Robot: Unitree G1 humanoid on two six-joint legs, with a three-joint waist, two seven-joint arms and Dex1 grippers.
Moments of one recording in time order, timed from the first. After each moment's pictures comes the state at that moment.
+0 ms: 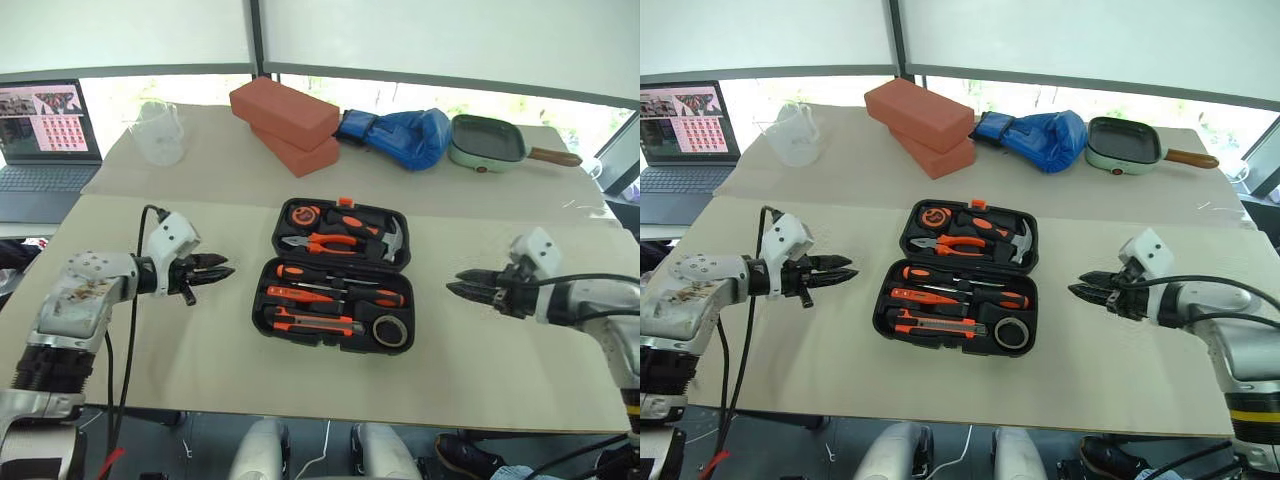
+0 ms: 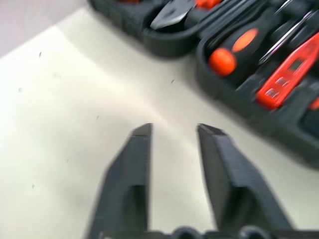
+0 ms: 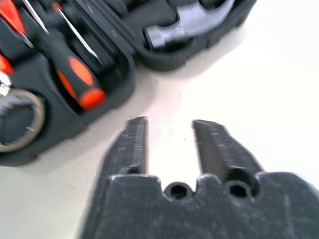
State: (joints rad) left arm -0.44 0.81 -0.03 0.15 -0.28 0.43 -1.03; right arm -0.23 -0.86 -0.10 -0.07 0.39 0.57 0.96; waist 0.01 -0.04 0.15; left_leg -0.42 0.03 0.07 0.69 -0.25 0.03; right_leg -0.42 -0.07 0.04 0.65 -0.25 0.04
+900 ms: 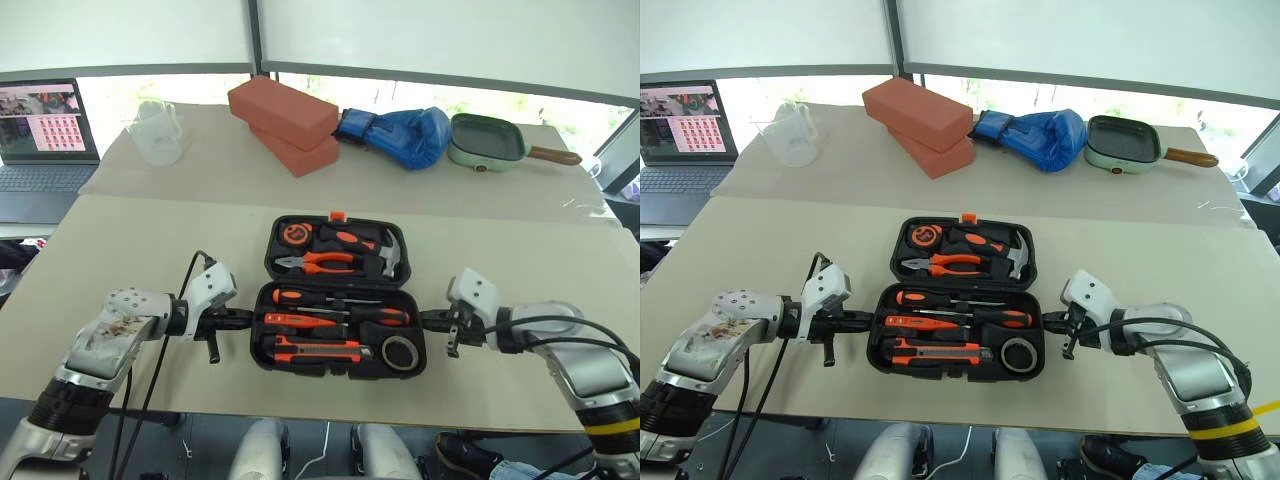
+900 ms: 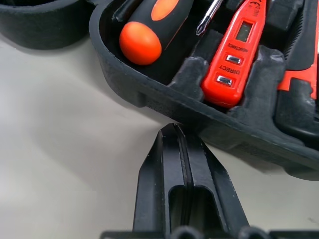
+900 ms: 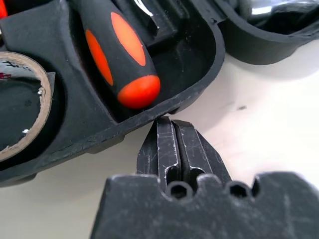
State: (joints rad) left arm -0.21 0.82 -0.09 -0.18 -0.32 0.57 -1.14; right arm -0.12 -0.82 0.06 -0.25 0.26 0.49 1.02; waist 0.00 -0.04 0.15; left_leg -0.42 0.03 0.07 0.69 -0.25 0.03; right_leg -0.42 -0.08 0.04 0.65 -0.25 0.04
